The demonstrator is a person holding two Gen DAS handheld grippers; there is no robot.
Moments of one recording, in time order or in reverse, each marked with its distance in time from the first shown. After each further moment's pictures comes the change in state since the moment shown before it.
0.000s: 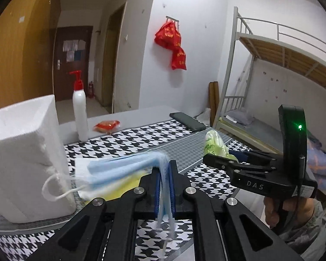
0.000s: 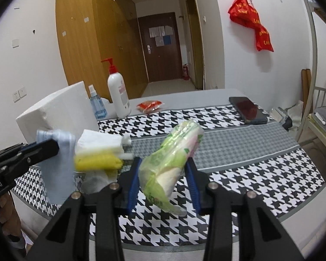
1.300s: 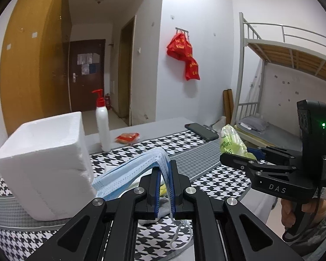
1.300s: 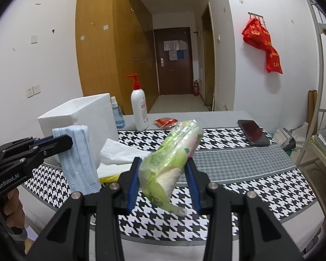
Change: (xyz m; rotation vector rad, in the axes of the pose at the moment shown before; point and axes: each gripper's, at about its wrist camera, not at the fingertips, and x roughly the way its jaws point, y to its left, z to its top) left arm -0.034 0.002 0.004 0.022 -0.070 0.133; right arm -0.040 0.031 0.008 -0.093 -0.092 0.054
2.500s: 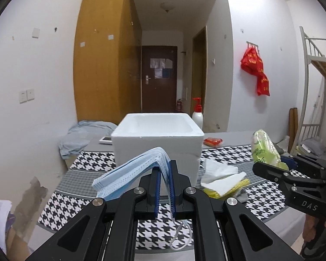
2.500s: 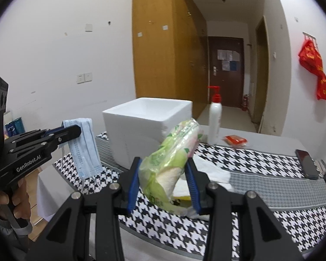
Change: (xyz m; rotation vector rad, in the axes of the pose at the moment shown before) left arm -0.088 0.064 -0.018 -0.152 -0.059 0.484; right arm 0.003 0.112 0.014 -0.191 -0.034 0.311
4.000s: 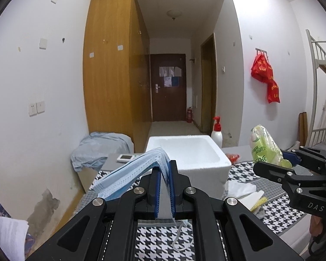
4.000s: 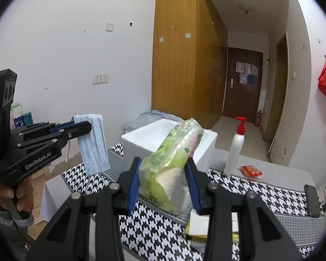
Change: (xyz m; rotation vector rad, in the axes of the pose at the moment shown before) left arm 0.001 0.035 0.047 0.024 -0.054 0.060; right arm 0.025 0.026 0.063 -0.102 -0.027 0.058
